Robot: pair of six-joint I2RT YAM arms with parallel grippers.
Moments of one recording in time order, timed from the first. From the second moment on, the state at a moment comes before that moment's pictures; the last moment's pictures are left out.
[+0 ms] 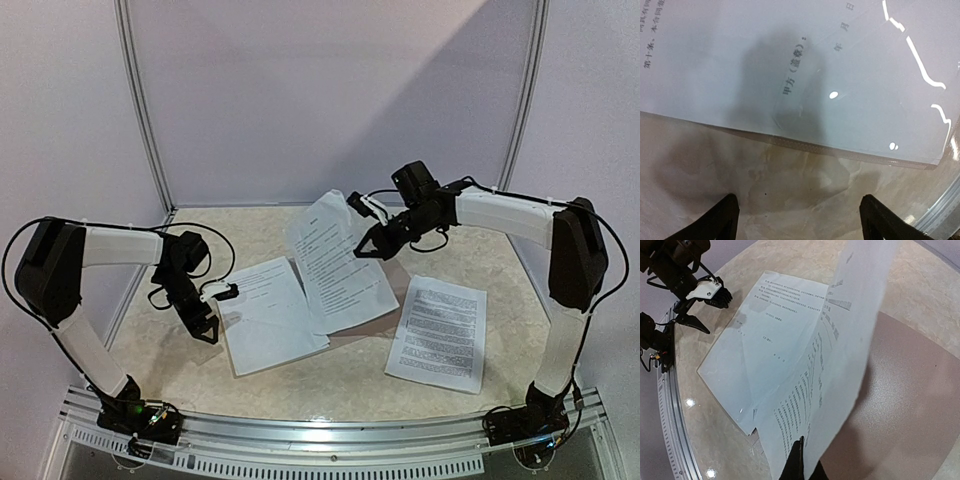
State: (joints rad) left arm -0.31 1.67 0.94 -0.85 0.19 0.54; right arm 0.59 1.91 1.55 -0.54 -0.56 -0.13
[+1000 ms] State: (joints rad) left arm -0.31 1.67 0.94 -0.85 0.20 0.54; right arm 0.63 1.95 1.55 -0.44 -0.67 -0.02
